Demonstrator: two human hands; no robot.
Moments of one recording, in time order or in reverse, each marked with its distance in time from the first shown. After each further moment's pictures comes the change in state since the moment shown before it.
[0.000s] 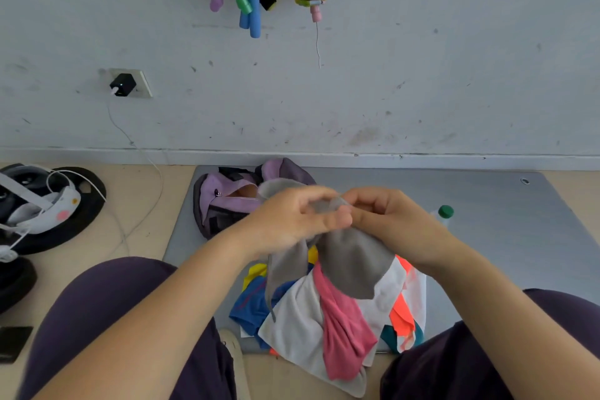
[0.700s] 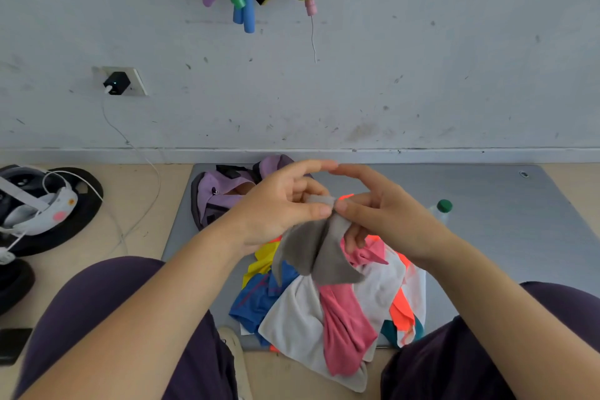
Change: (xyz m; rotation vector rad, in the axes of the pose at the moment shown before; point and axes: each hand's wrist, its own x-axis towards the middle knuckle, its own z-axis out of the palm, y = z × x) left_hand -0.004 0.007 -0.005 -0.242 0.068 0.114; right_hand 0.003 0.004 -0.002 0.030 0.033 0.049
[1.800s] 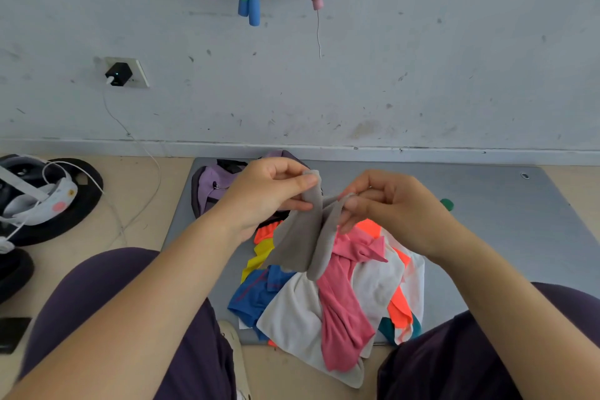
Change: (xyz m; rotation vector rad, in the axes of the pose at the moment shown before) left_hand 0.005 -0.003 -0.011 -0.093 0.289 -0.148; right_hand -0.004 -0.010 -0.004 -0.067 0.026 -0.042
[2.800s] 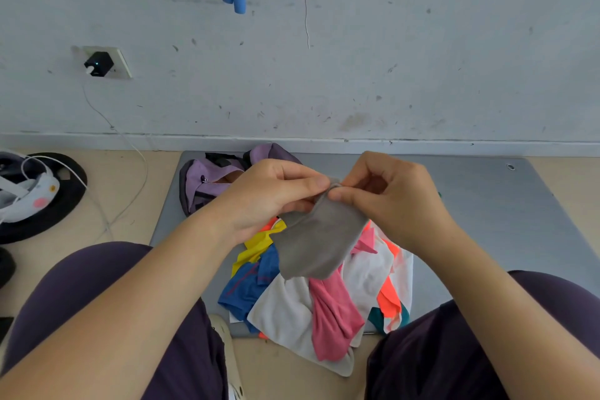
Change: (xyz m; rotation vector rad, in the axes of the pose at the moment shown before) left_hand -0.013 0.010 0.019 -0.103 -0.244 -0.074; right_hand -0.007 -0.009 0.007 -0.358 0.323 -0.174
